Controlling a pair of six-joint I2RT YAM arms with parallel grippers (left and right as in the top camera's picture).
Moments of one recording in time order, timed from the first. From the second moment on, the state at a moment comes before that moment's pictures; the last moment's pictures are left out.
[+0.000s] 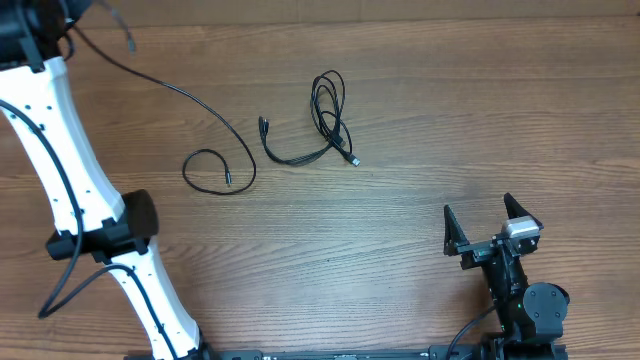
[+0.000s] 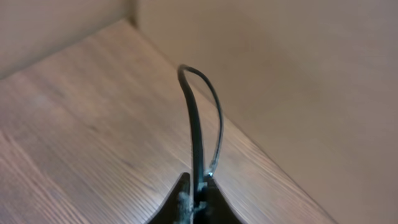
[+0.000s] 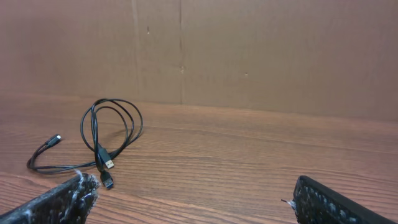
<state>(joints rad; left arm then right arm) 0.27 2.32 3.09 -1.46 -0.15 -0.55 0.01 0.01 0.02 -0.02 -0.19 0.00</state>
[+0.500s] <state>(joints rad) 0.34 2.63 3.08 -1.60 0.02 -0.42 0.01 0.01 0.02 -0.02 -0.18 0.00</state>
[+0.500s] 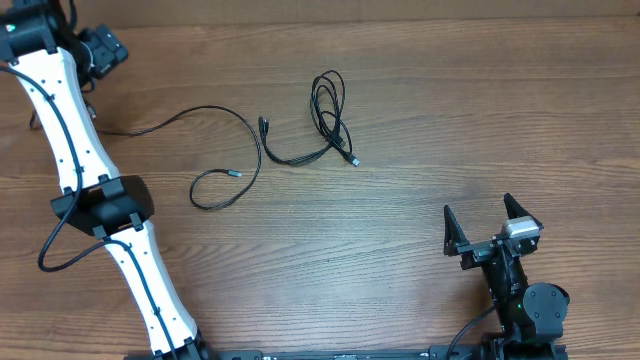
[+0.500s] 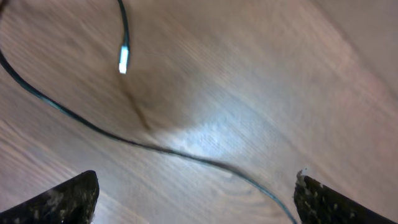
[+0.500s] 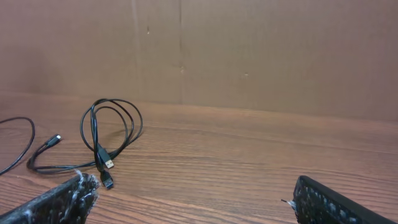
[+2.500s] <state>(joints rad) 0.09 2.63 2.42 -1.27 0.00 -0.65 0.01 0.01 0.02 -0.02 -0.18 0.00</state>
